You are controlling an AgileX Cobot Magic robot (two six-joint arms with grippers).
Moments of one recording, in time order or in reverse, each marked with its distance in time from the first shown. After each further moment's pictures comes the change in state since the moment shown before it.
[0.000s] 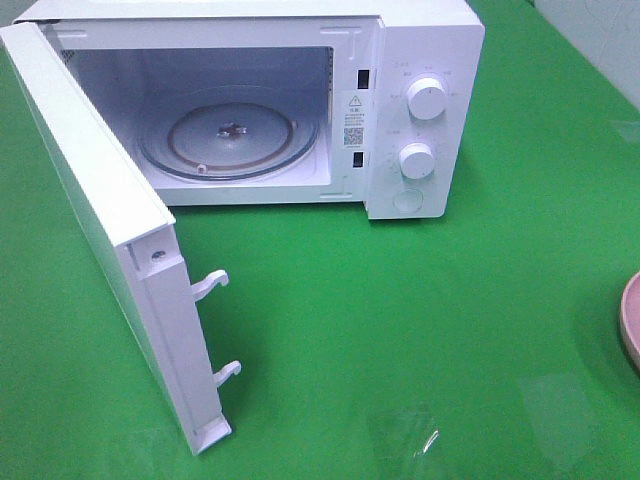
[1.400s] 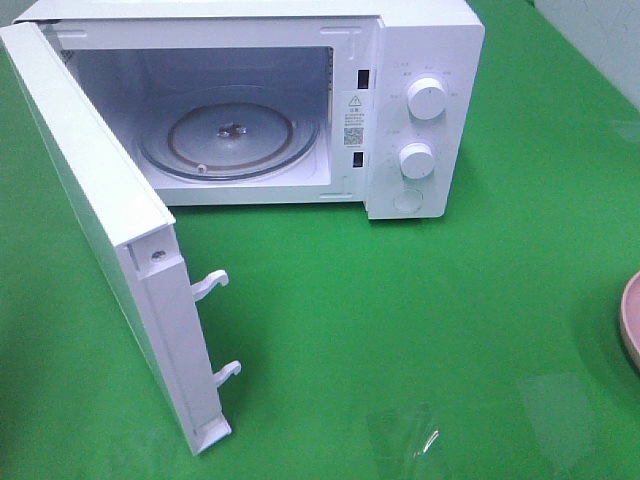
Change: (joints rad) left arm 0.000 0.535 0.036 -0.033 -0.732 -0.001; right arm 0.000 0.000 0.000 0.000 0.000 0.000
